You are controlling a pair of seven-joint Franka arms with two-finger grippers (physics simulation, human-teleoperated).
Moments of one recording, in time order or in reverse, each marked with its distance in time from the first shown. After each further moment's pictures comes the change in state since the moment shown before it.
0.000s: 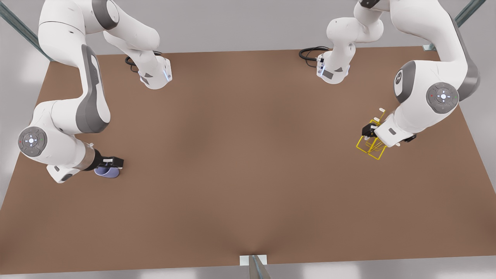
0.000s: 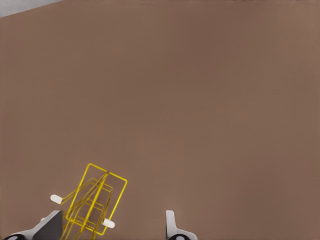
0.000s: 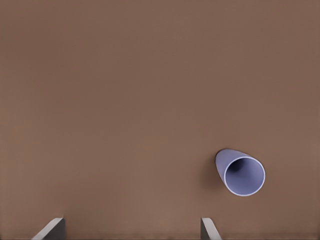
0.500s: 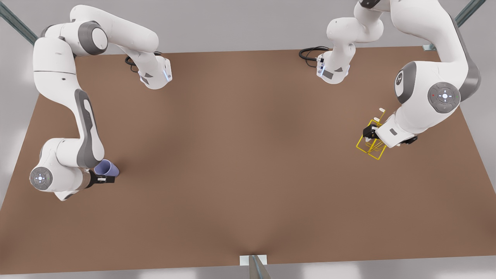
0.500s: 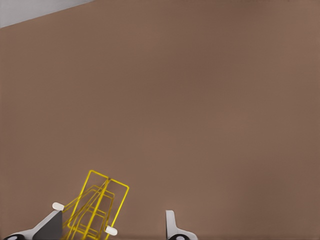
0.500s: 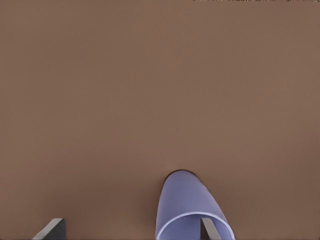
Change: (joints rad) left arm 0.003 0.002 0.002 -0.002 -0.001 0.022 0.024; right arm -0.164 0.249 -0.010 -0.107 -0.126 0.233 -0.102
